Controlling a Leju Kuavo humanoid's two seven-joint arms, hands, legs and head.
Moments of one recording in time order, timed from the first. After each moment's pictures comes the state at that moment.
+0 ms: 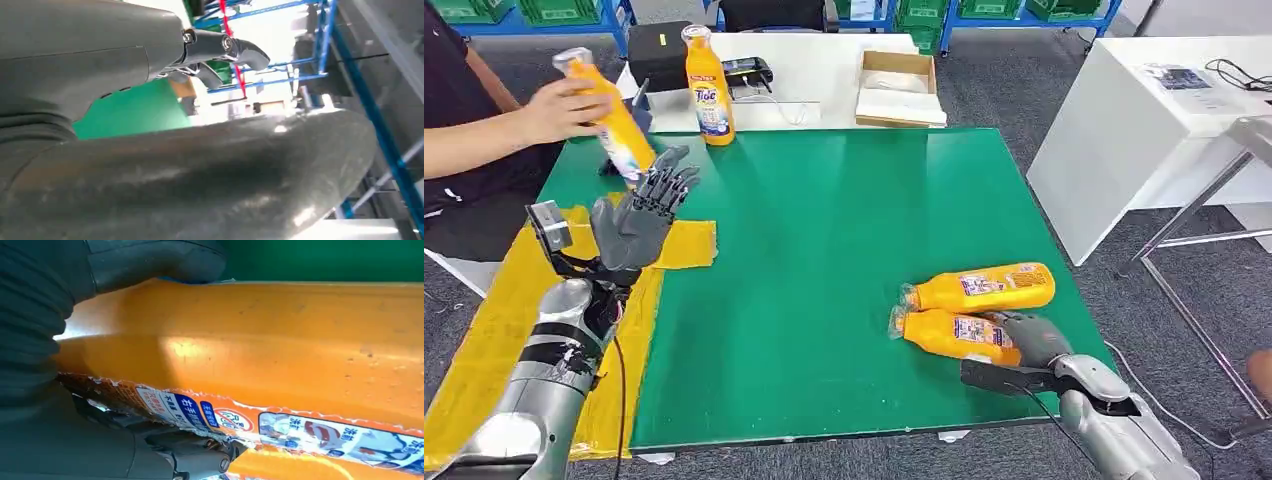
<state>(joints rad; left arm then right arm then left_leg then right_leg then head) -0.49 0.14 0.05 -1.07 0.16 -0.68 -0.61 -0.42 -0.32 0.64 -0.72 0.81 0.00 -0.15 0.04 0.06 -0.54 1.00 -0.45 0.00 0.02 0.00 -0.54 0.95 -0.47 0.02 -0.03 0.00</state>
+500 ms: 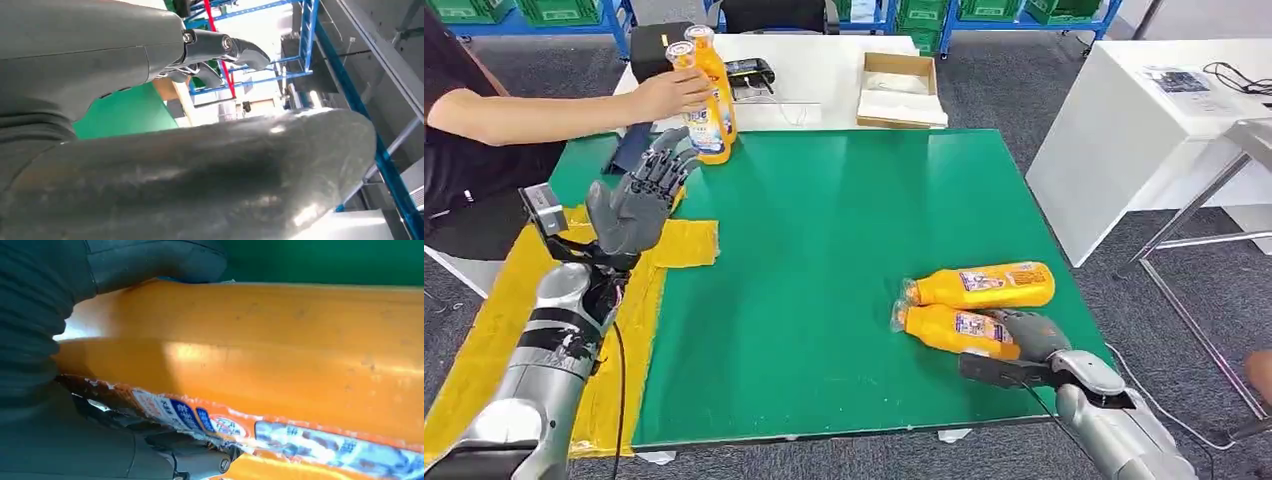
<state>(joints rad) -0.55 0.14 0.04 -1.07 0.16 -0.69 -0.59 -0.46 -0.28 0.64 -0.64 0.84 0.00 -0.09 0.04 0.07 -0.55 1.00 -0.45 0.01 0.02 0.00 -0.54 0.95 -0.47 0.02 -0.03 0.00</state>
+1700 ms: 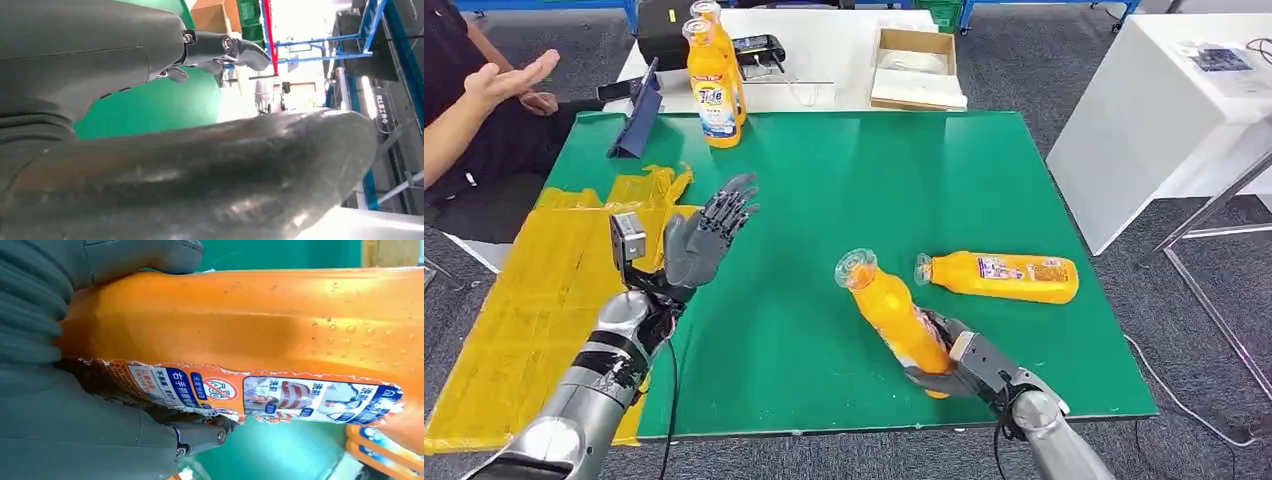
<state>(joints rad) -0.47 0.05 -0.11 -1.02 0.19 -0.59 -0.57 -0.31 -0.10 0.42 -0.95 0.14 0.34 -0.52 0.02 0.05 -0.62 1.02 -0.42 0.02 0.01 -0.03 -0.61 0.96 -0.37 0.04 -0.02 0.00</state>
